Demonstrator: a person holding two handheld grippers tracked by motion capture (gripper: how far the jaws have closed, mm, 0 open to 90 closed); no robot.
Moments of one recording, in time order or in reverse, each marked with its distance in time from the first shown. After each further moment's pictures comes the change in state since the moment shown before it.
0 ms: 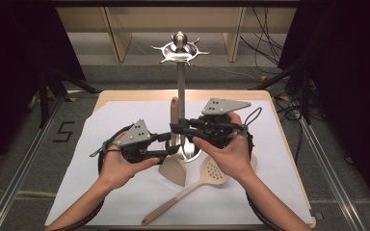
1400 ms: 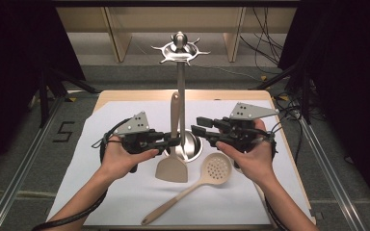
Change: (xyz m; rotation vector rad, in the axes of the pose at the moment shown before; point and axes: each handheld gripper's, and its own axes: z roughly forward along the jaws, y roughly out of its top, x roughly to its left) left arm 0.008 0.016 0.004 -0.024 -0.081 -0.036; right arm -0.017 -0.025 -0.044 -0.060 -0.080 0.034
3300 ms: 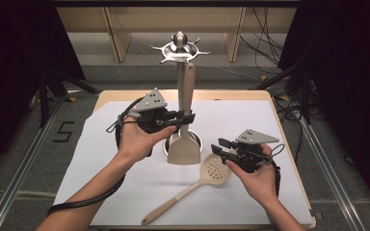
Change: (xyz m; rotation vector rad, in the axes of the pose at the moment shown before) left arm 0.000 0.053 0.030 -0.016 0.129 -0.043; right arm -0.020 -0.083 -0.012 0.159 -0.296 0.056
